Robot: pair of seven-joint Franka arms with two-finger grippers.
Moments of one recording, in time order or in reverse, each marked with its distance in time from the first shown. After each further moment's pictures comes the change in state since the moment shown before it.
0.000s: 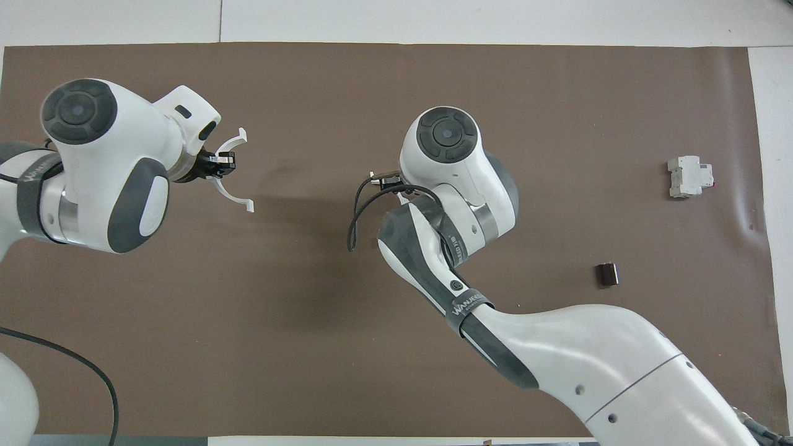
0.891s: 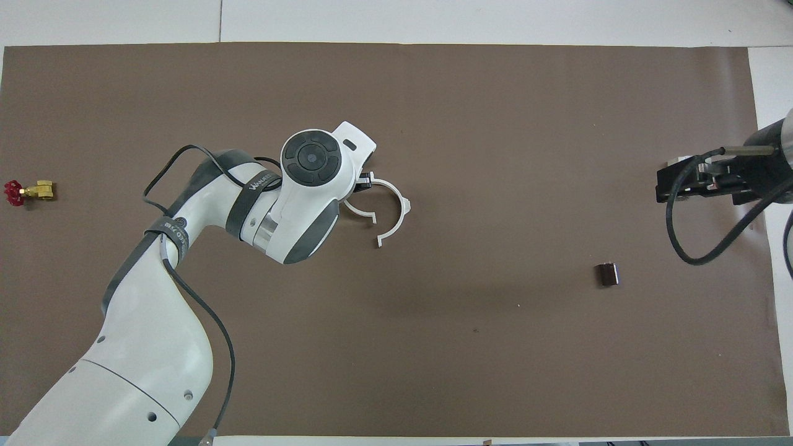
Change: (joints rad) left arm -0.275 0.256 -0.001 0.117 0.047 0.118 -0.340; right arm -0.419 -0.533 -0.023 -0.043 -0.005 -0.618 -0.268
